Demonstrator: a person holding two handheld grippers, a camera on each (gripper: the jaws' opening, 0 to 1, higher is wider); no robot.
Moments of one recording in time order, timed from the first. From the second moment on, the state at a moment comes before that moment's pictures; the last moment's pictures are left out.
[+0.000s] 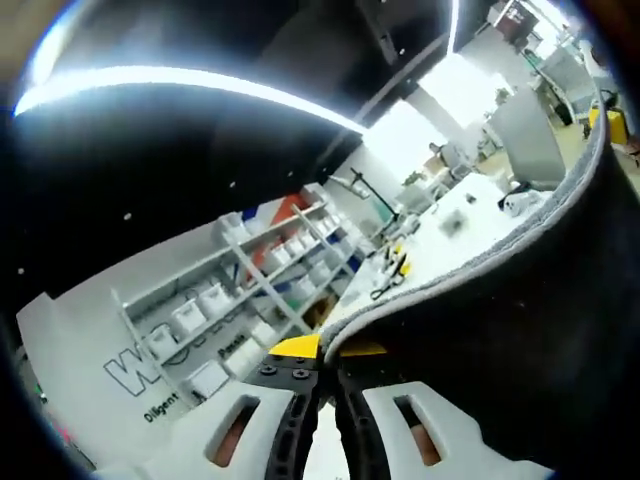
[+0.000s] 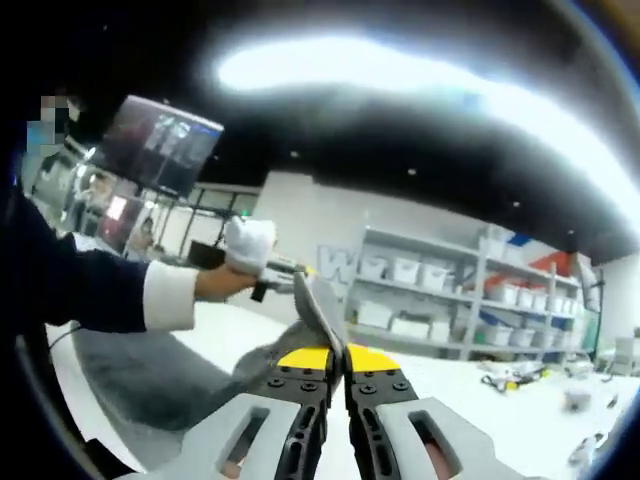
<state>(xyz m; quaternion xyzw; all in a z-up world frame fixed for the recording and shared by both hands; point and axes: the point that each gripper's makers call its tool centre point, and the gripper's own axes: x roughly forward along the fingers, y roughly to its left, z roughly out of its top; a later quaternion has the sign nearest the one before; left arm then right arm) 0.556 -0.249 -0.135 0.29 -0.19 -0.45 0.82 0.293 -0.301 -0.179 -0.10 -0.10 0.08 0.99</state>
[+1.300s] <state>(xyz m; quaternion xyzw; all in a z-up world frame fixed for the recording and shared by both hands) 0.554 -0.347 -0.246 0.35 -0.13 -0.52 0.77 0.279 -0.353 -0.272 -0.03 0.06 0.01 1.00</state>
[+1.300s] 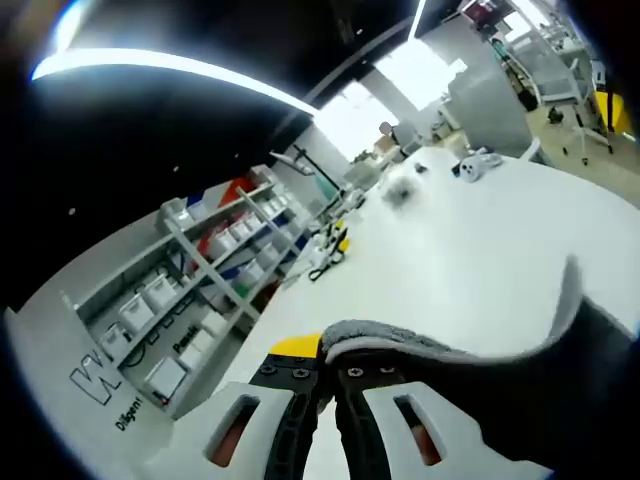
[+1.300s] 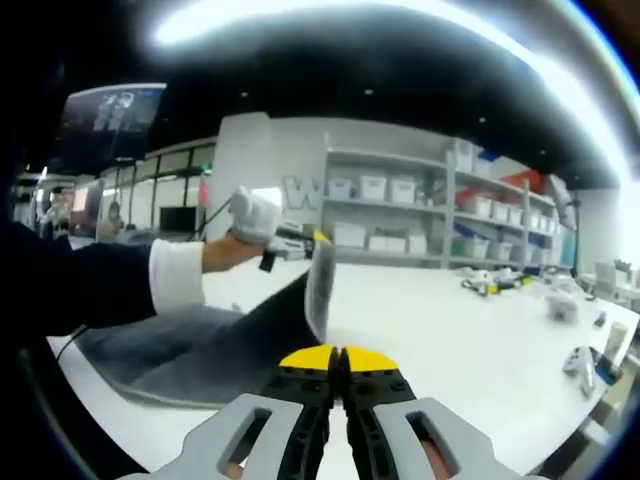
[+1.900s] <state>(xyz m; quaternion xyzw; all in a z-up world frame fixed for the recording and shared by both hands) 0.526 -0.352 -0.241 0.37 -0.17 -0.52 0.75 0.340 -0.385 -0.332 -0.09 0.10 0.02 0.99</state>
